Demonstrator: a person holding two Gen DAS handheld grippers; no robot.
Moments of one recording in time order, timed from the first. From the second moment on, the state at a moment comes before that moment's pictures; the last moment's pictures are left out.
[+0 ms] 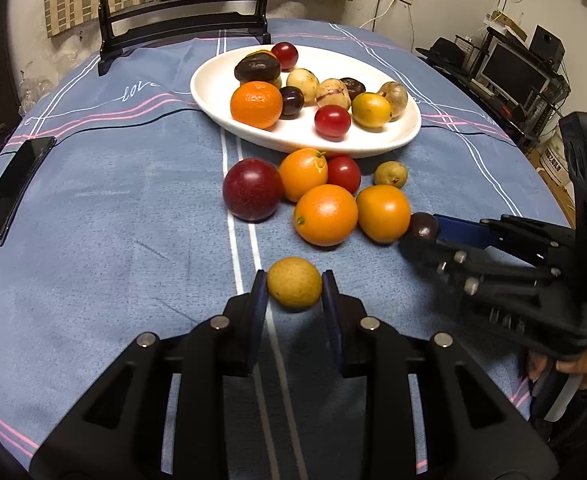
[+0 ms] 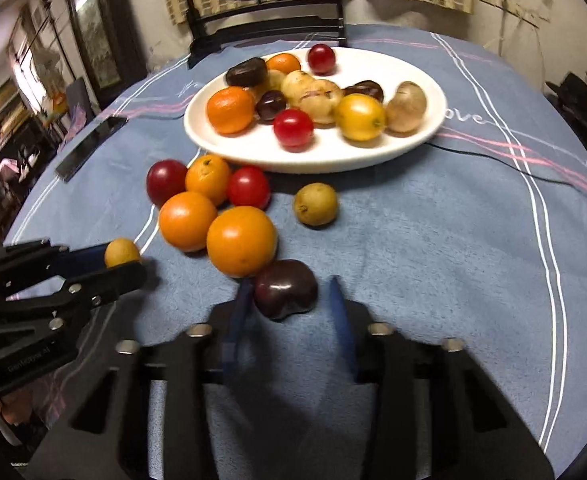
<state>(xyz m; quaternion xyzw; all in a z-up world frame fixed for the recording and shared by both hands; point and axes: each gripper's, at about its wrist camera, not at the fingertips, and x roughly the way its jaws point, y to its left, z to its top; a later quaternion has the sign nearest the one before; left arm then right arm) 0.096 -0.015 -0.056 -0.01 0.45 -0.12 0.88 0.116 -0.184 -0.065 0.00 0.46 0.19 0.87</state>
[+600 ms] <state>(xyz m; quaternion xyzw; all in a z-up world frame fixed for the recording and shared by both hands) 0.087 -0.028 -0.016 0.03 0.41 -0.12 0.90 0.083 -0.222 -0.023 0.02 0.39 0.15 0.91</state>
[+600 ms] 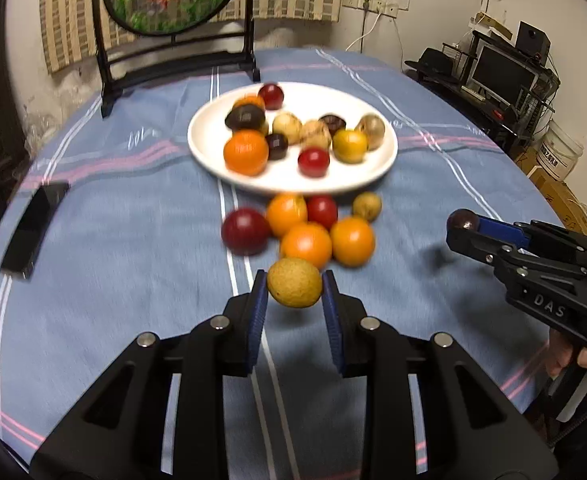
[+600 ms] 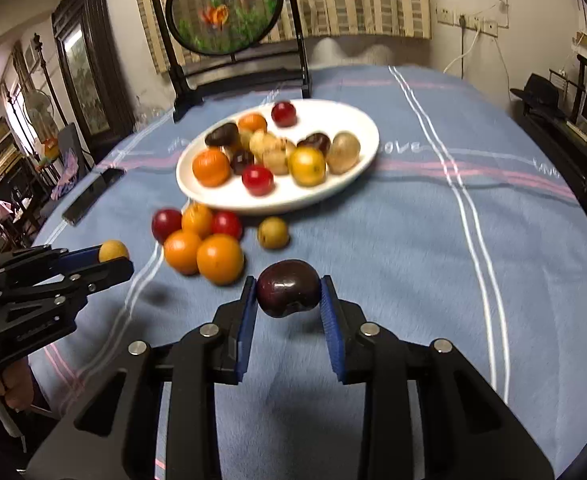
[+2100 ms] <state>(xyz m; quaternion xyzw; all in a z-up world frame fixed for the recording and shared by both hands) 0.243 -0.048 -0.005 0.00 0.40 -0.07 0.91 0.237 -0.215 -0.019 0.08 0.40 0.13 0.90</state>
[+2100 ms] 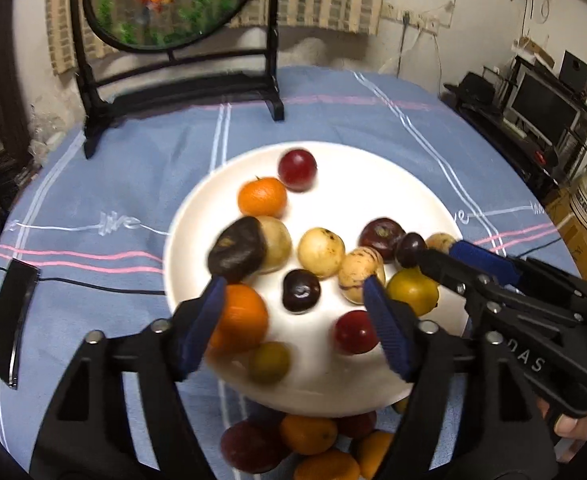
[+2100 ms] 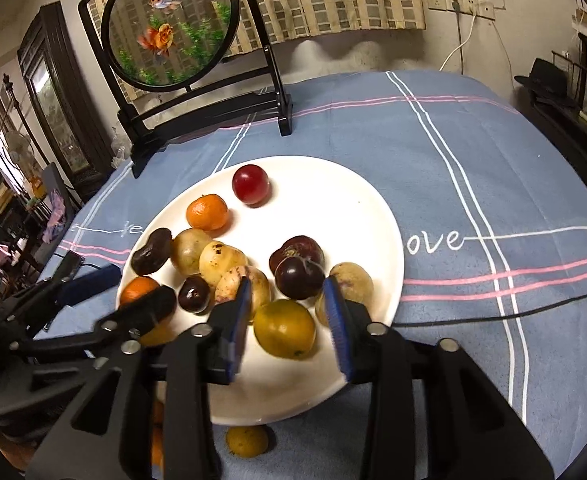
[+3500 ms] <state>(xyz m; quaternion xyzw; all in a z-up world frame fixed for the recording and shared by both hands) 0.127 0.011 -0.040 0.02 0.43 -0.04 0.90 0.102 -0.211 -0.047 0.05 0.42 0.13 0.89</state>
